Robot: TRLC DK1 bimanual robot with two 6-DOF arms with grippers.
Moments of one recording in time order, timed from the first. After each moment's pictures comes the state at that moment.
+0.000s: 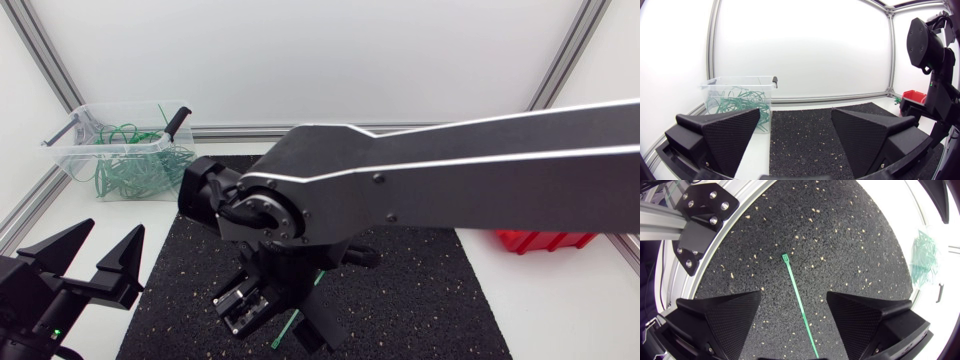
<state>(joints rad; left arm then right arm) -0.09 0.06 0.02 0.00 0.07 -0.03 1.10 1.88 1.44 -1.01 0.01 -1.18</state>
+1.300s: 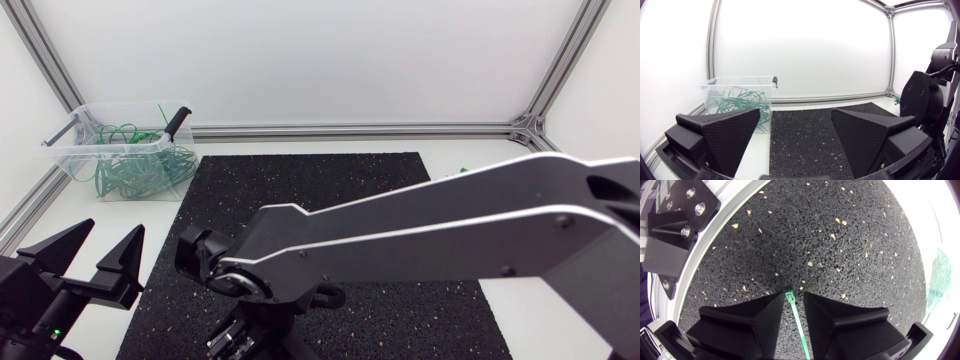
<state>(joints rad) -0.09 0.06 0.02 0.00 0.07 -0.03 1.15 2.05 1.36 -0.81 -0.05 -1.18</state>
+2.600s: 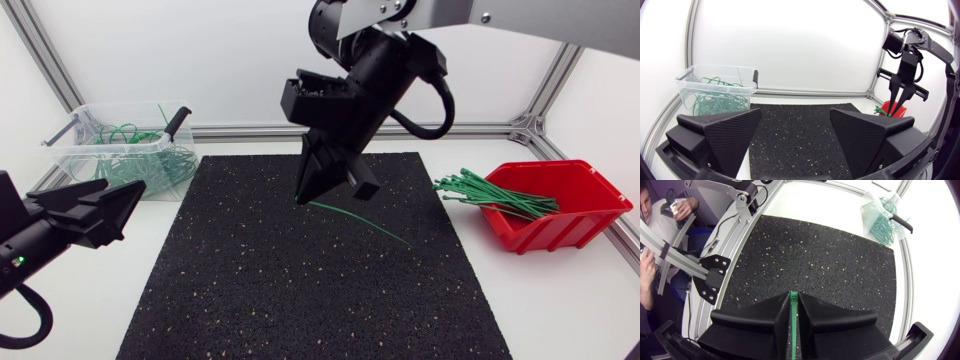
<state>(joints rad) 0.13 0.62 0.36 0.03 0.47 -0.12 0.64 1.92 1.86 -1.32 -0.52 -1.12</state>
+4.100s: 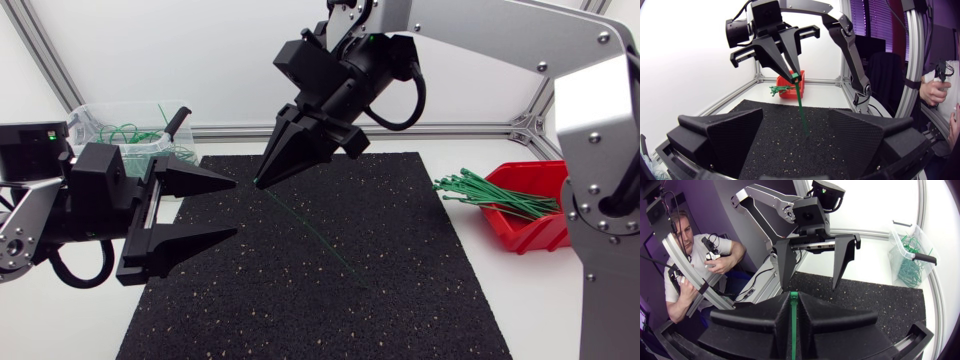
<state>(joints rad) -0.10 1.18 0.58 0.11 1.24 0.49 0.58 2.18 2.18 -1.69 -1.06 -1.37</state>
